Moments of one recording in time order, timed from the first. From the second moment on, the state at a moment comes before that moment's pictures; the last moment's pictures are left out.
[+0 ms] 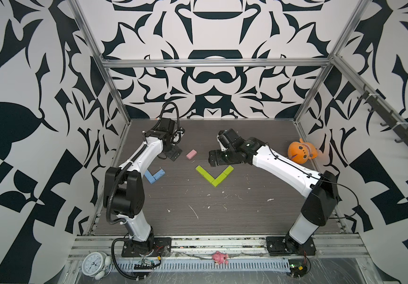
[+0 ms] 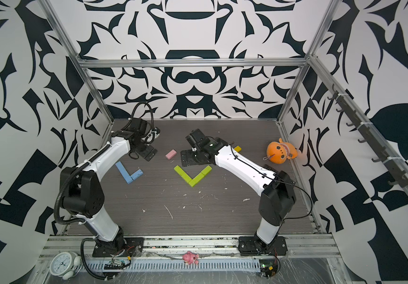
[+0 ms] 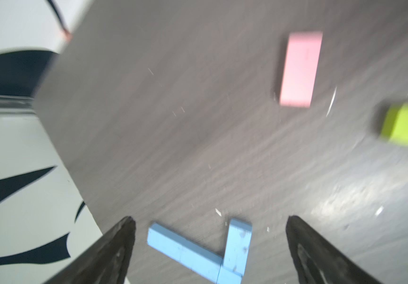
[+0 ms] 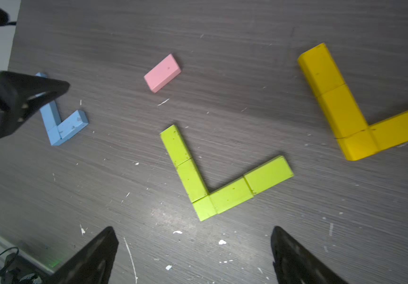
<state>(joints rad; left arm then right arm) -0.25 1.71 1.45 -0.76 -0.13 0.49 0.71 1.68 1.55 -0.85 0.03 0.52</state>
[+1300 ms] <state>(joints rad) -0.42 2.38 2.09 -1.07 0.01 0.18 0.48 1.47 1.40 -0.88 0.10 0.44</state>
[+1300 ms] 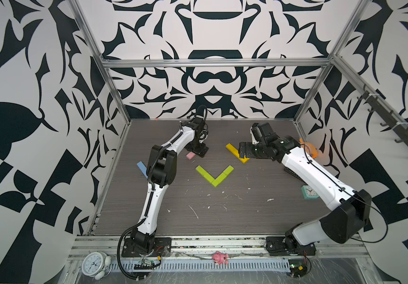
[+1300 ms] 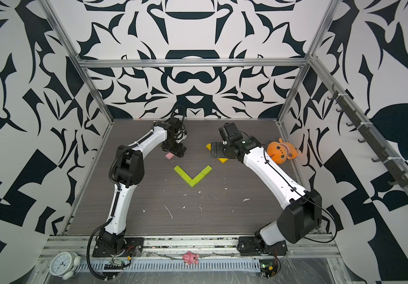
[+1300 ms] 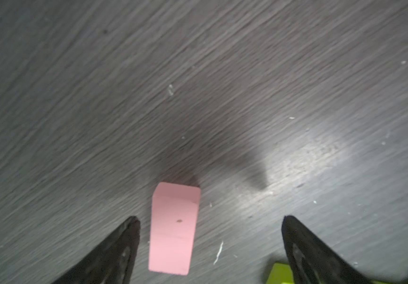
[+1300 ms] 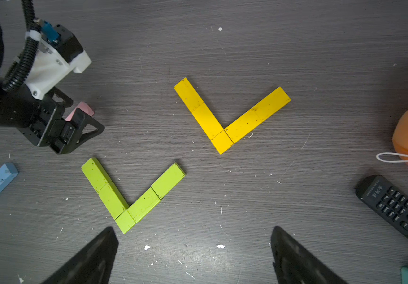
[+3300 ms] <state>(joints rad) -0.22 2.03 1.45 -0.86 -0.10 0.53 0.49 1.45 1.33 -0.79 -0.02 0.52</state>
